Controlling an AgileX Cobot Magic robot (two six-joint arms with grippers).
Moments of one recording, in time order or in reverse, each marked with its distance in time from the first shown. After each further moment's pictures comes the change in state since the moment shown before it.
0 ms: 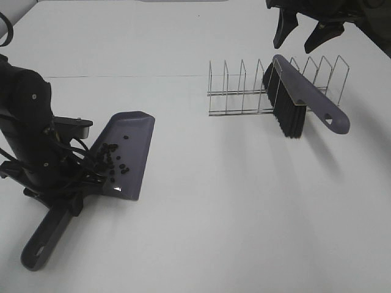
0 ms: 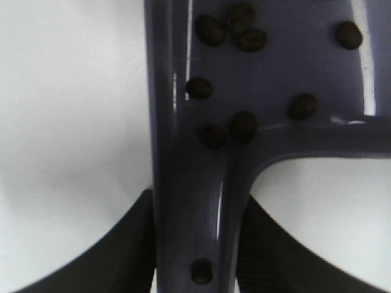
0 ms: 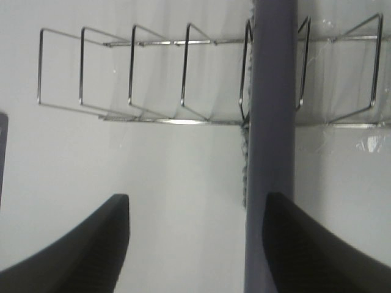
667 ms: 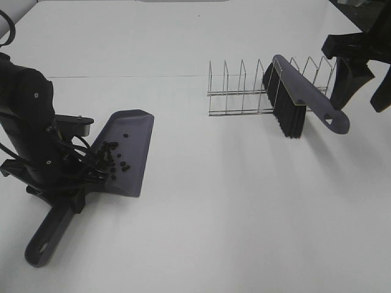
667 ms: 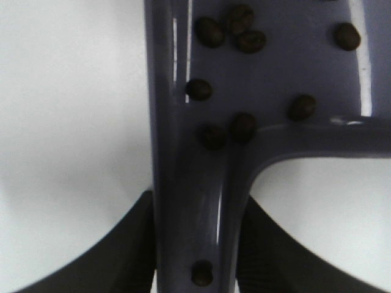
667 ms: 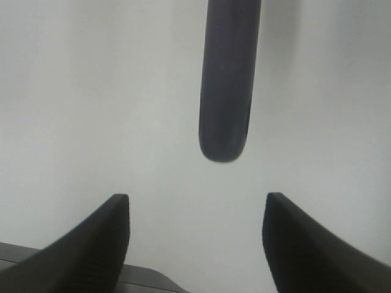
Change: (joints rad) left arm 0.000 0.008 -0.021 0.001 -0.011 -0.014; right arm 0.000 -0.545 0.755 -0.054 0.002 -0.047
